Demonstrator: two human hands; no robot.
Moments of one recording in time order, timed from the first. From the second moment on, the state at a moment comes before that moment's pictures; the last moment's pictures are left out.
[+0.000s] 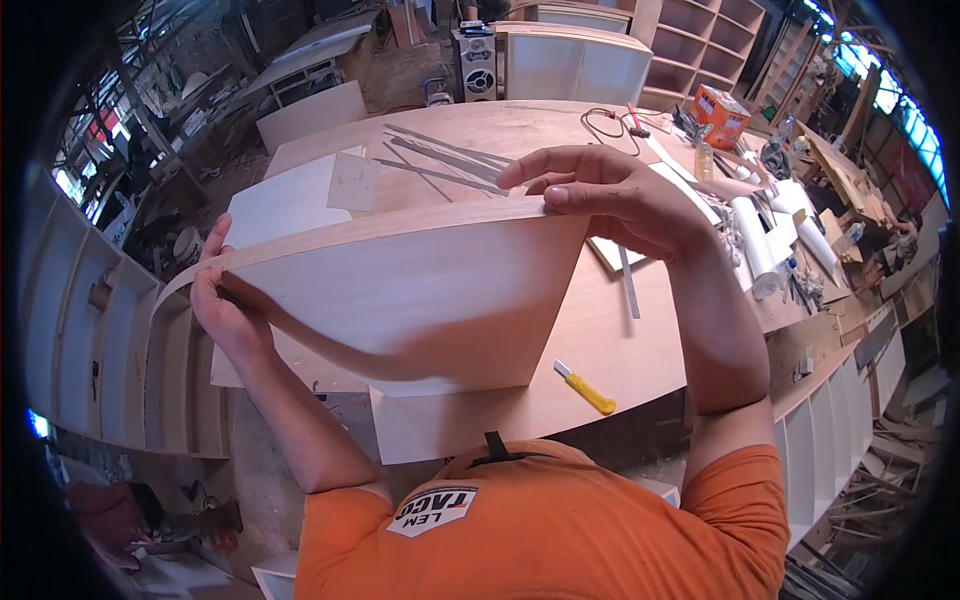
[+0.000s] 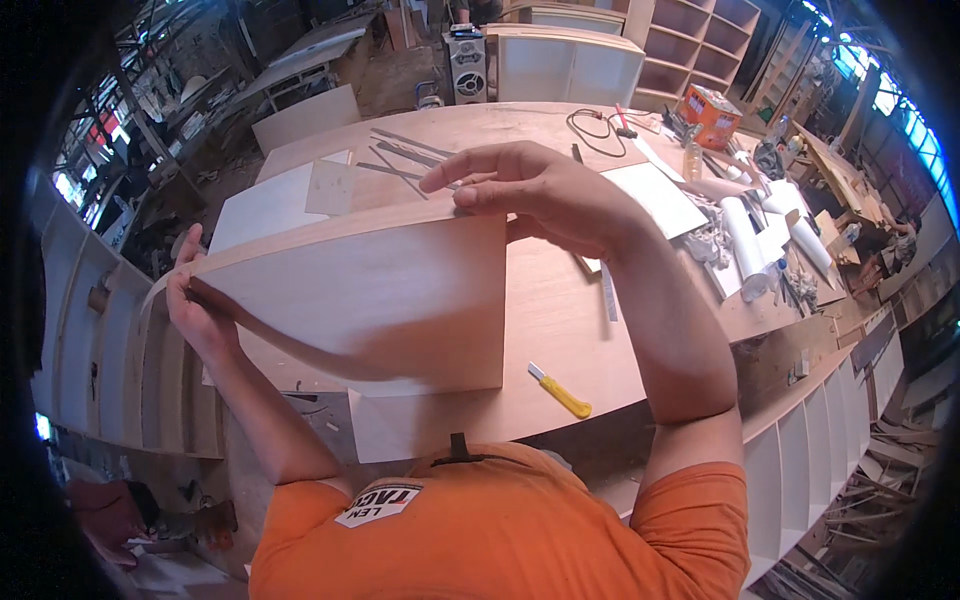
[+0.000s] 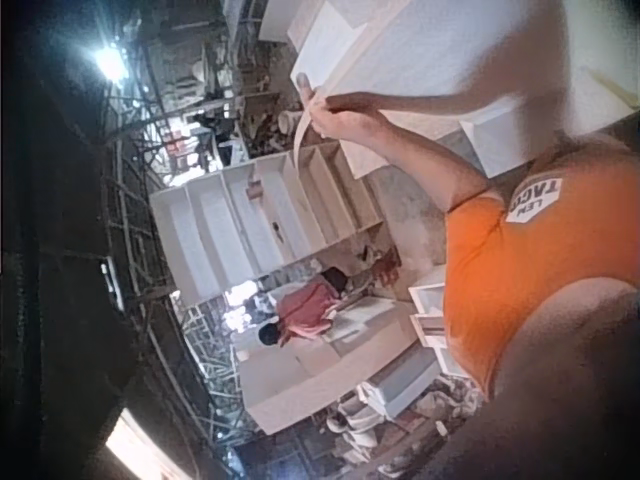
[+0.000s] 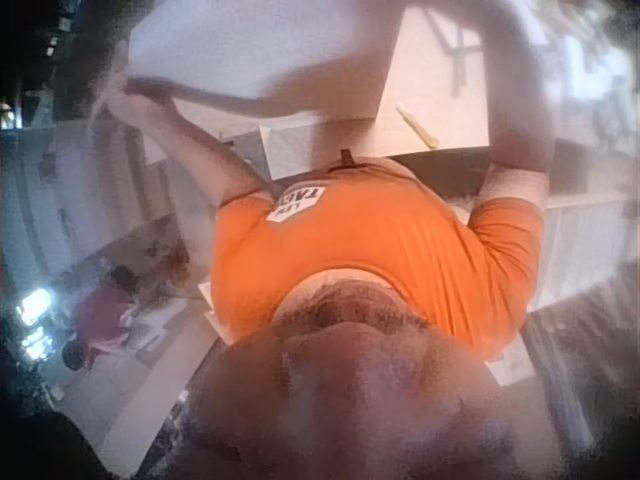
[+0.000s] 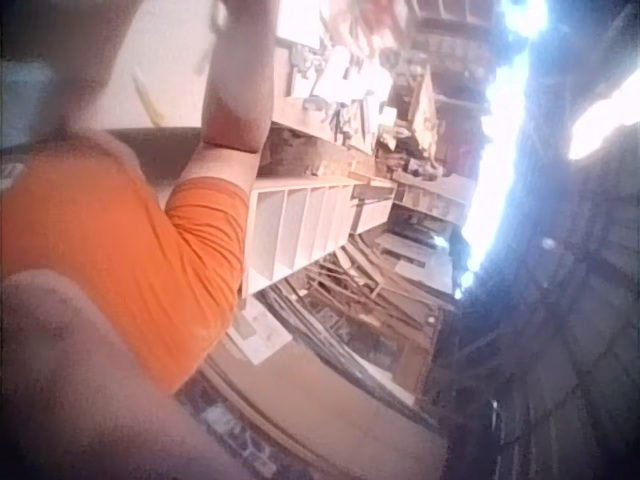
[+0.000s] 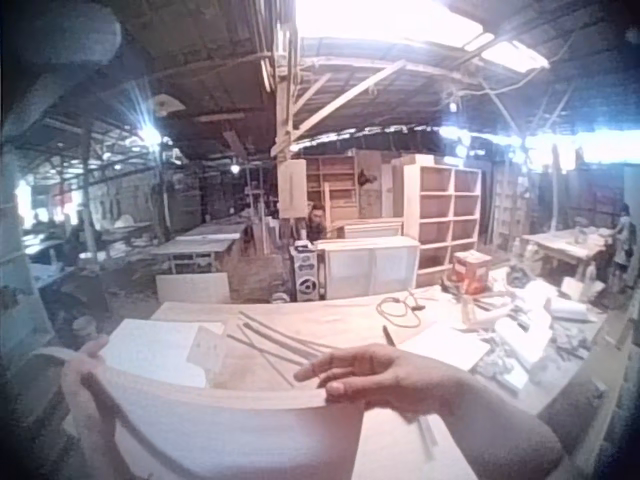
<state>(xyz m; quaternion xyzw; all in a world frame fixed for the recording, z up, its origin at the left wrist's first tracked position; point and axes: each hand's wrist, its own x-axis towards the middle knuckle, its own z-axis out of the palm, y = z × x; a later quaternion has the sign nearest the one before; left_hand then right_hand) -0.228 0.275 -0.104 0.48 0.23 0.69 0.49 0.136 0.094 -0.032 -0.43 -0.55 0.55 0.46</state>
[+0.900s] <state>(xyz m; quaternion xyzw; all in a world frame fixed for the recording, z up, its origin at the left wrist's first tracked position) -0.222 0.258 -0.109 0.54 0.17 0.70 0.44 0.062 0.209 0.027 -0.52 -0.67 0.53 -0.06</state>
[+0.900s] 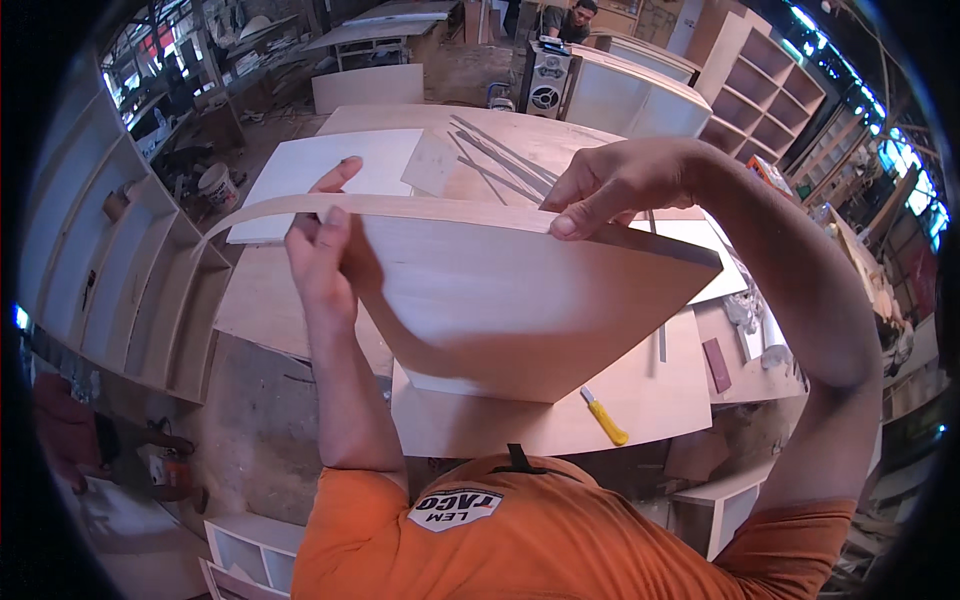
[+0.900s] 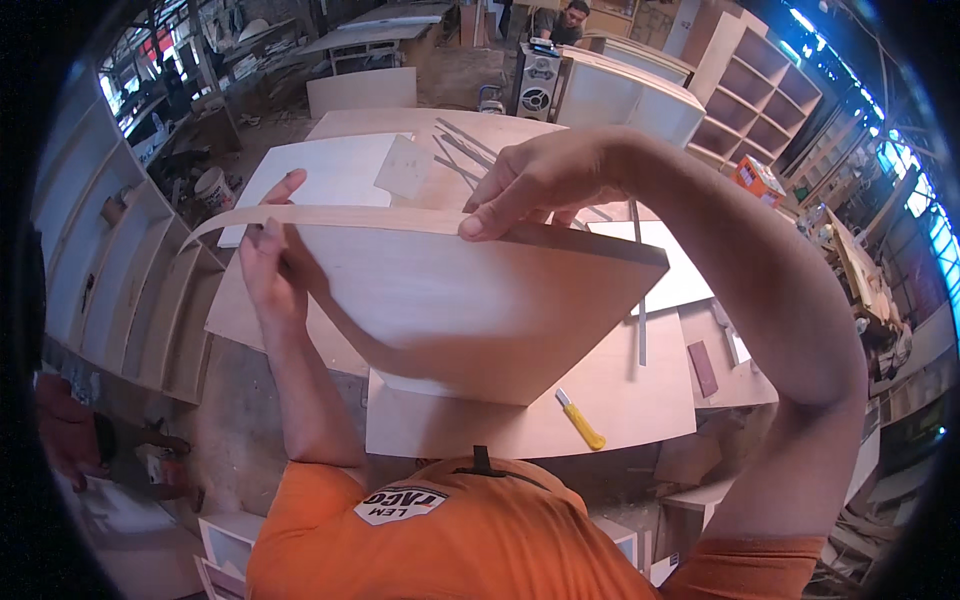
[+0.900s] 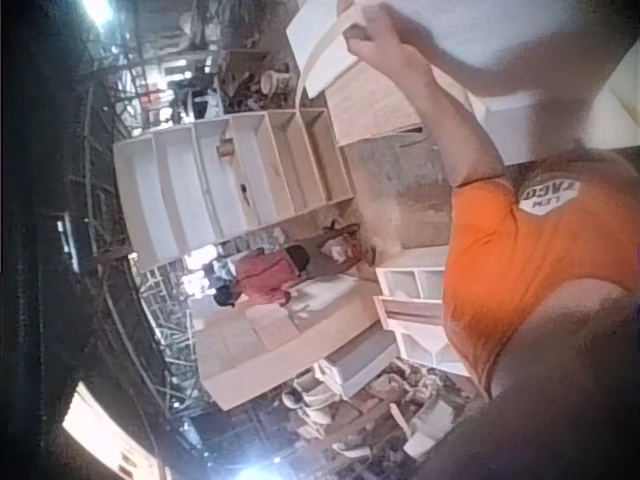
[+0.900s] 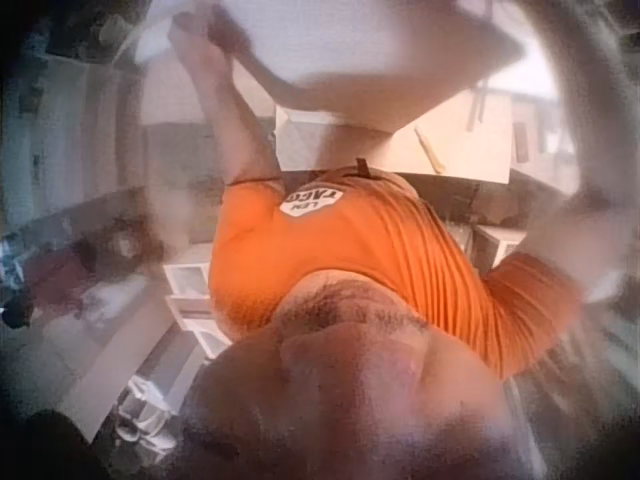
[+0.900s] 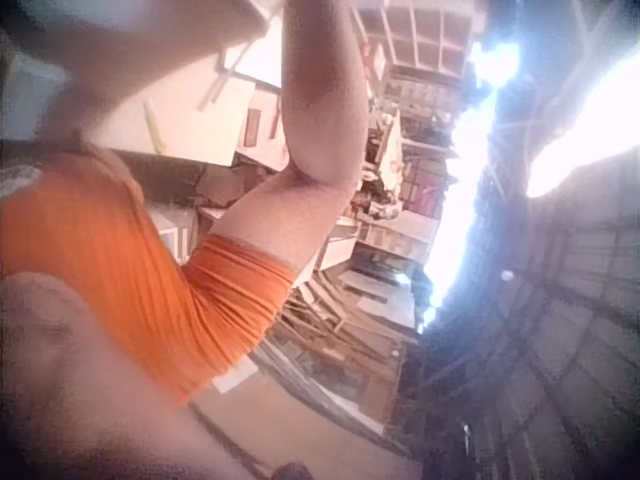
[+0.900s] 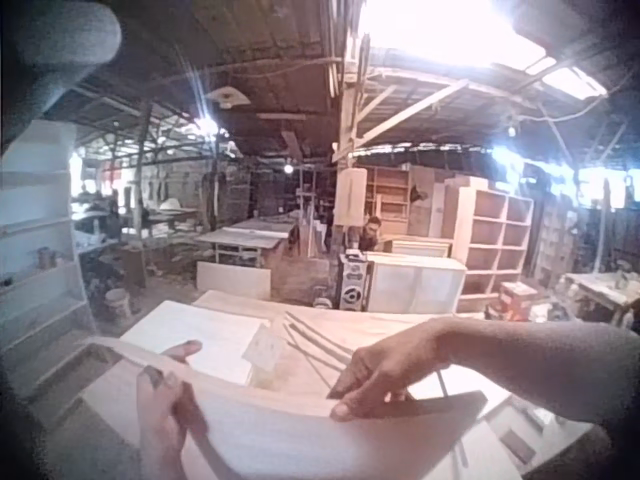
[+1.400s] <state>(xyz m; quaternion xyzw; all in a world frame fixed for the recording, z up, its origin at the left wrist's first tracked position) -0.229 0.235 -0.111 0.58 0.14 0.65 0.47 -0.017 0.230 0.019 -0.50 -0.71 0.50 0.00</state>
